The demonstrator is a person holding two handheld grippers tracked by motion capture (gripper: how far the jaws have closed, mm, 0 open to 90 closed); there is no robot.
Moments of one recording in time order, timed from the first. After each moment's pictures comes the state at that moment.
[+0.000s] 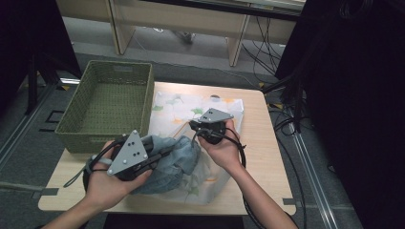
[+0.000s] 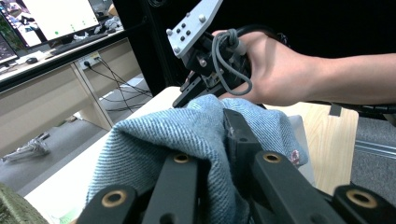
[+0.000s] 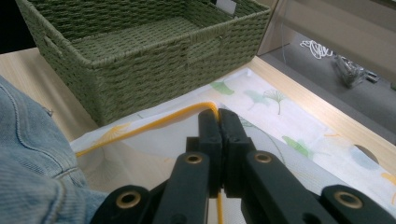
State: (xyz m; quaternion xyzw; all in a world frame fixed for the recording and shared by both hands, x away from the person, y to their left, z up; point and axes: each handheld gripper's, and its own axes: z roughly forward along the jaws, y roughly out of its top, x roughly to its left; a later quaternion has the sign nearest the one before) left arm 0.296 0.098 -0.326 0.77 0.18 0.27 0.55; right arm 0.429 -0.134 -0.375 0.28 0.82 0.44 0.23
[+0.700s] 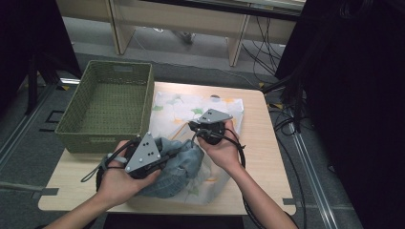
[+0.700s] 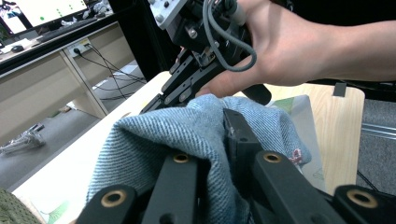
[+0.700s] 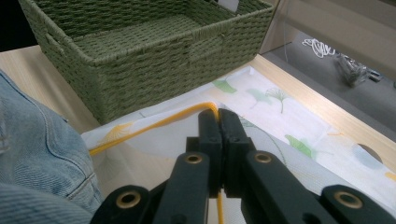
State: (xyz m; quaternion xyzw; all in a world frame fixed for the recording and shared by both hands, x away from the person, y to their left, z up) left arm 0.311 0.081 -0.344 0.79 0.18 0.26 0.52; right arm 0.430 -0.133 -0.377 0.27 0.83 0.44 0.23
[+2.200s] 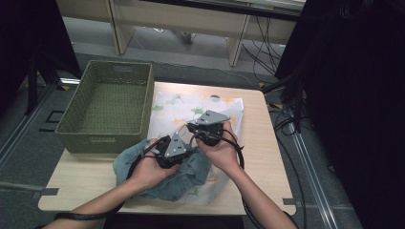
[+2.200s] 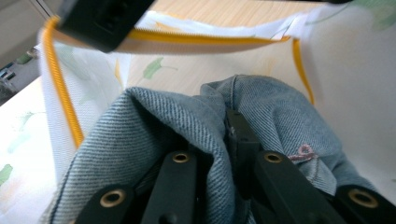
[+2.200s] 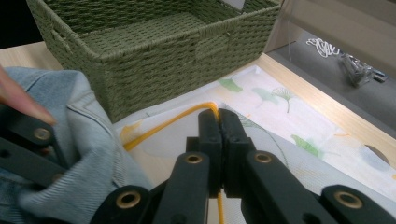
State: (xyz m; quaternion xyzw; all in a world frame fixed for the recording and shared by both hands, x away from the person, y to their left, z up) left arm 0.381 0.035 -0.426 0.86 0.20 0.22 0.42; right arm 0.428 -0.130 -0.380 0.26 0.83 0.43 0.23
